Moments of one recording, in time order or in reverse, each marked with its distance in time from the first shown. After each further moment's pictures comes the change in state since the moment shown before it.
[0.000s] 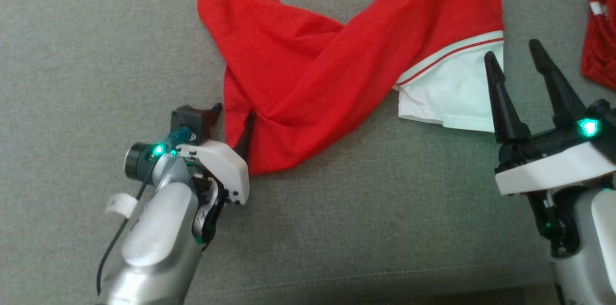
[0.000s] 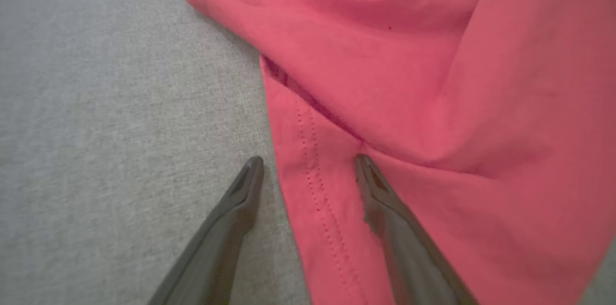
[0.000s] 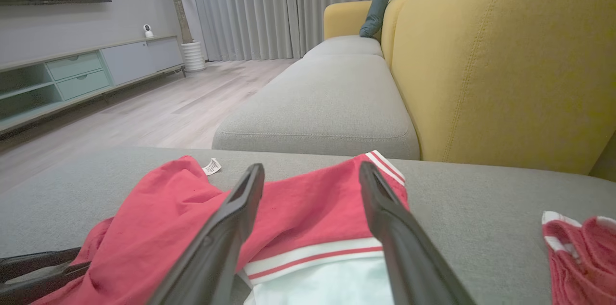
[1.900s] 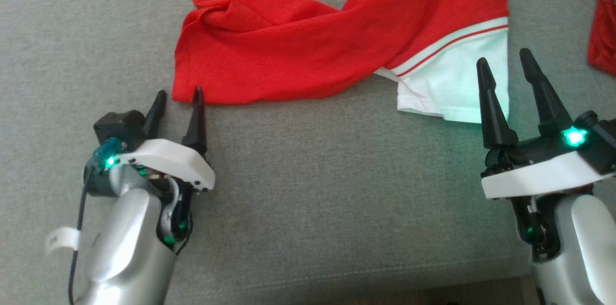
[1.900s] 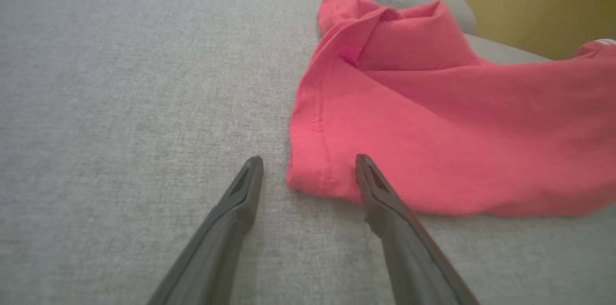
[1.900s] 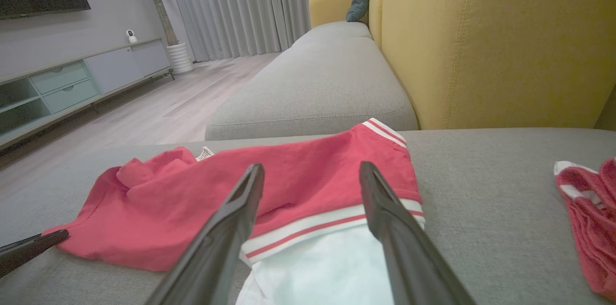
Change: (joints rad) left arm 0.077 0.031 0.139 -0.137 -0.163 0.077 -0.123; right arm 0.013 0.073 -0.005 0.050 -0.007 0.000 -0.078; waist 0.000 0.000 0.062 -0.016
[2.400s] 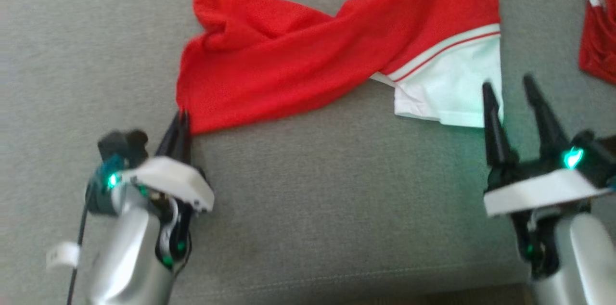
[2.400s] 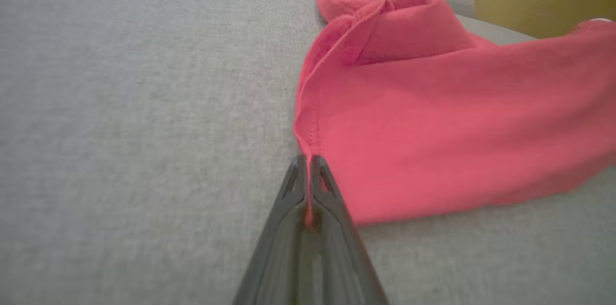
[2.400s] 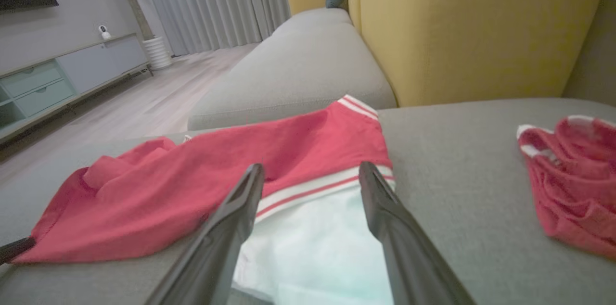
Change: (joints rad) left arm 0.056 0.017 -0.008 -0.006 -0.011 -0.009 0.022; right arm 0.058 0.028 -0.045 0.040 0.000 0.000 0.011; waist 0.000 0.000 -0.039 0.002
